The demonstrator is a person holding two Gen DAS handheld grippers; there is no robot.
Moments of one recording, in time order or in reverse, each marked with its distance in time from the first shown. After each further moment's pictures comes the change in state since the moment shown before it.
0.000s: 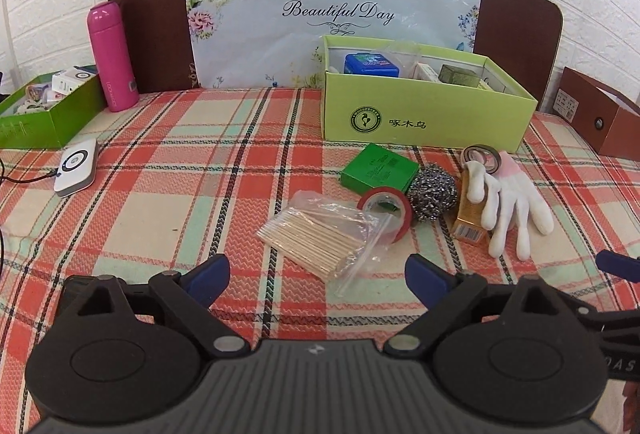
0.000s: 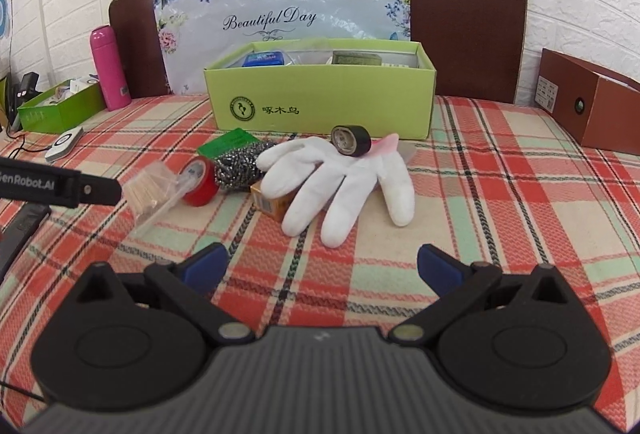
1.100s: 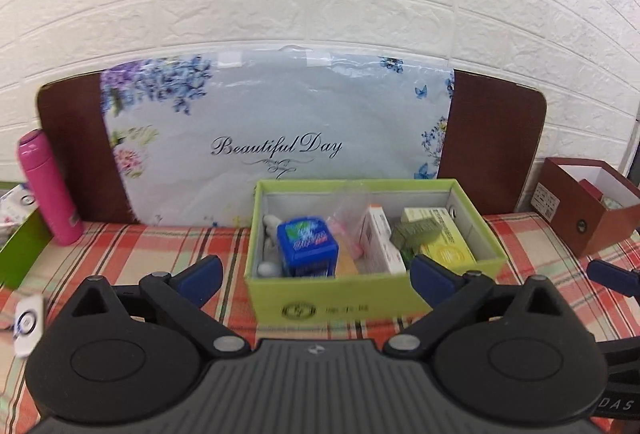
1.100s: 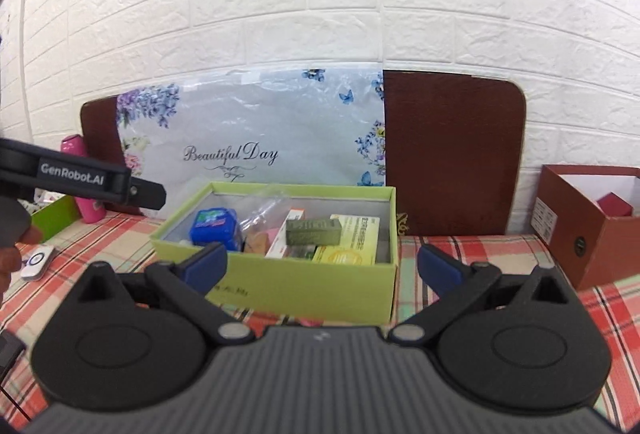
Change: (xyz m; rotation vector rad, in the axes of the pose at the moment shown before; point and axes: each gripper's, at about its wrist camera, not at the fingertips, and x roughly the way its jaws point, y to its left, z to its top) left arm 0.009 -0.063 0.141 0.041 -0.158 -0.048; right arm 0.014 -0.059 0.124 0.005 -0.225 0.008
